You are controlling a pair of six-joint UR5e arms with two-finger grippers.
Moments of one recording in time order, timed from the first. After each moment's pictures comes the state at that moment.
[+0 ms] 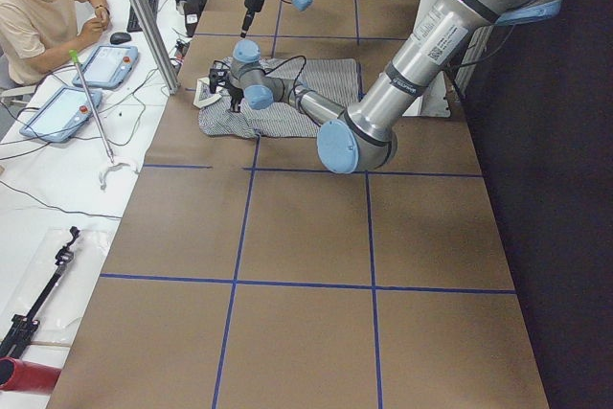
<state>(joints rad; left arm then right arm) -0.81 -2.35 -1.18 -2.18 -1.90 -1.27 0.88 -0.93 1.32 -0.95 1.89 1.09</state>
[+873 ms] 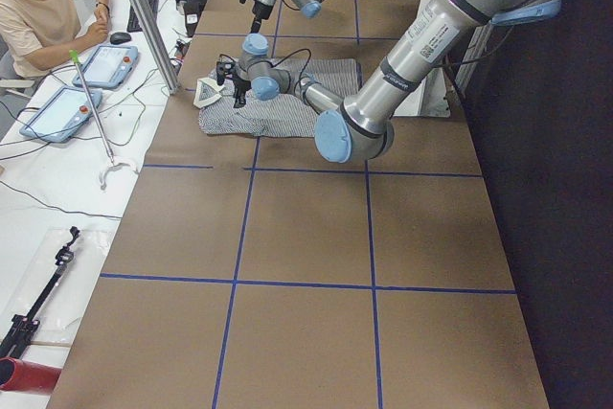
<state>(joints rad) -0.76 -2.32 -1.29 -2.17 -1.81 -1.34 0.80 -0.99 1.36 -0.78 1.83 1.17</state>
